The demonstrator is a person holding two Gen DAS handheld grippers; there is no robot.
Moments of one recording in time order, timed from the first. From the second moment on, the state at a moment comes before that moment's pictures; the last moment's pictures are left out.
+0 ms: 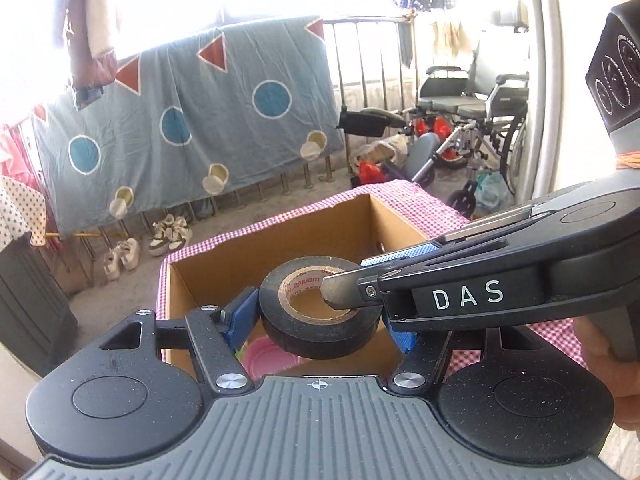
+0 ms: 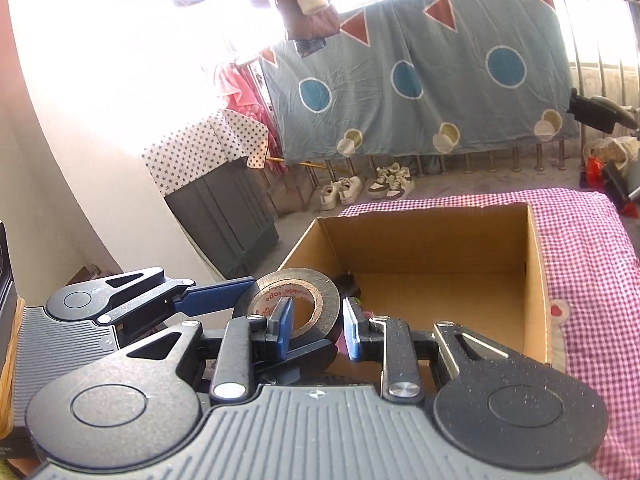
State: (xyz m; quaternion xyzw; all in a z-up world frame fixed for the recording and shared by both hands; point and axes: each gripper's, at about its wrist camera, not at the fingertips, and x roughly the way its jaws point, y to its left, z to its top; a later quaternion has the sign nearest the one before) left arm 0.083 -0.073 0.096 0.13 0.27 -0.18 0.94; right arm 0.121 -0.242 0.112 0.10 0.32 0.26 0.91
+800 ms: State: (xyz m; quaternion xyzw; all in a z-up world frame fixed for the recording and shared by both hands) left arm 0.314 -0.084 -0.014 0.14 0.56 -0.14 0.80; right arm 0.399 -0.219 -0.047 0.18 0.59 0.25 0.75
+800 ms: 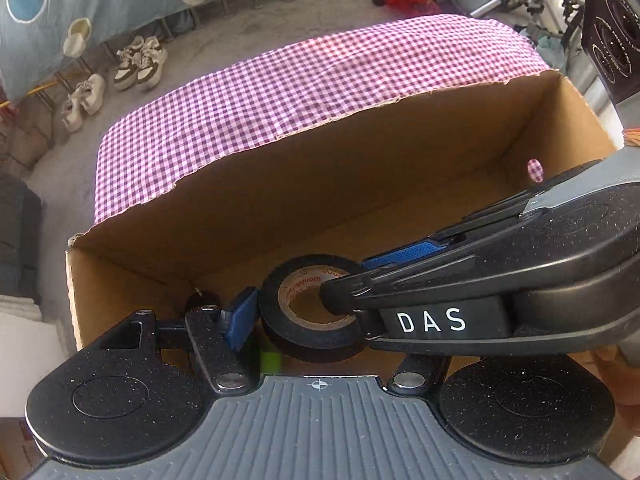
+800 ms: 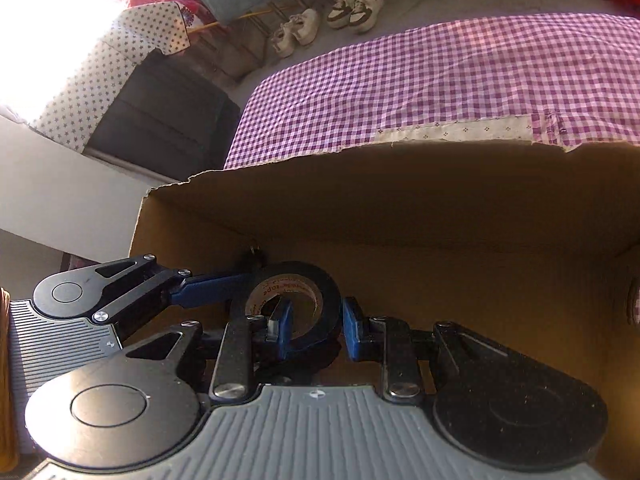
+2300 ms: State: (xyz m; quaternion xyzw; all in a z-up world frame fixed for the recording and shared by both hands) left arm 0.069 -0.072 0.034 0.03 0.37 -0.16 0.91; right arm 0.076 -0.331 0.023 0.28 0.33 0.22 0.88
